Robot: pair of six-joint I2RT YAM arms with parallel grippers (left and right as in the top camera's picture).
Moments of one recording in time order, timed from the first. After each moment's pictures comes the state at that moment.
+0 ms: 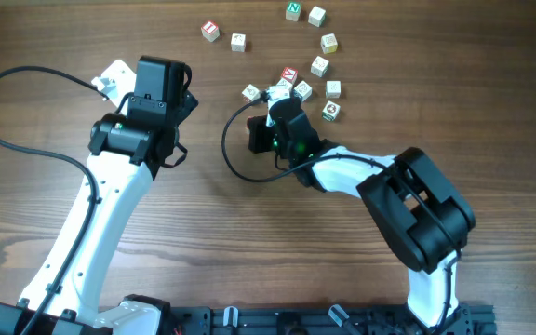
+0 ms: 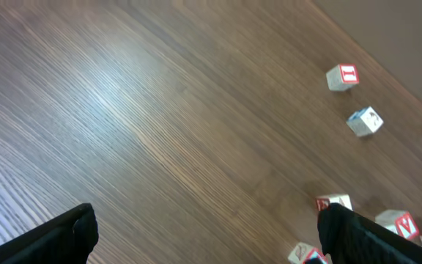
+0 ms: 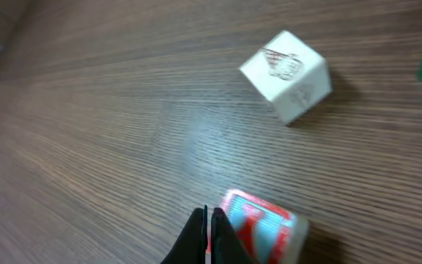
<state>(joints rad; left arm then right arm) -0.24 1.42 1.25 -0.81 -0.45 -0.90 0.63 2.06 1.06 0.41 -0.13 0.54</state>
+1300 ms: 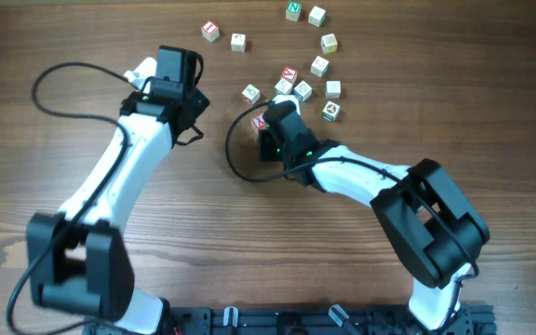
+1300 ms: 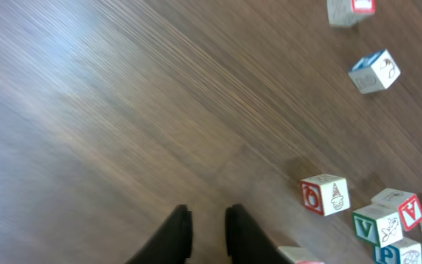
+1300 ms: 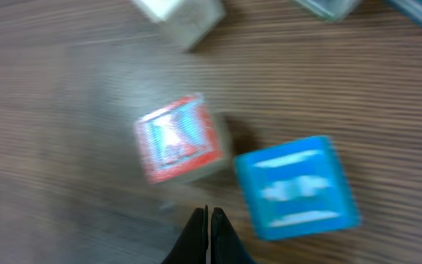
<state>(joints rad) -0.21 1.72 1.25 -0.58 -0.19 -0.91 0.64 1.97 1.08 0.02 0.06 0.56</state>
